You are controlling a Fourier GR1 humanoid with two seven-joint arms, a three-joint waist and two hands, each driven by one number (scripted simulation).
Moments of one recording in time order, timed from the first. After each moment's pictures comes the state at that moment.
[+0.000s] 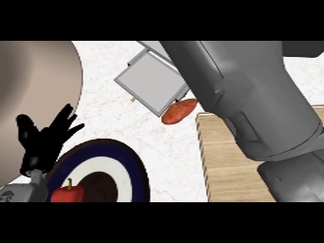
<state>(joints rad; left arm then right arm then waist) -0.07 0.25 -0.02 -1.41 0.19 0.06 0.29 -1.77 -0.01 -0.12 -0.44 1.27 -0.17 1.15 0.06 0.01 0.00</state>
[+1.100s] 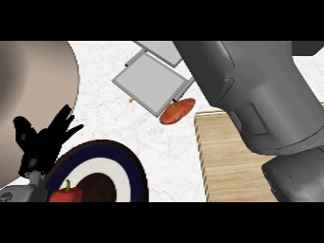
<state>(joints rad) -0.07 0.24 0.00 -1.41 0.19 0.05 0.27 -1.78 -0.03 -0.23 -0.39 1.31 -0.40 1.10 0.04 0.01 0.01</state>
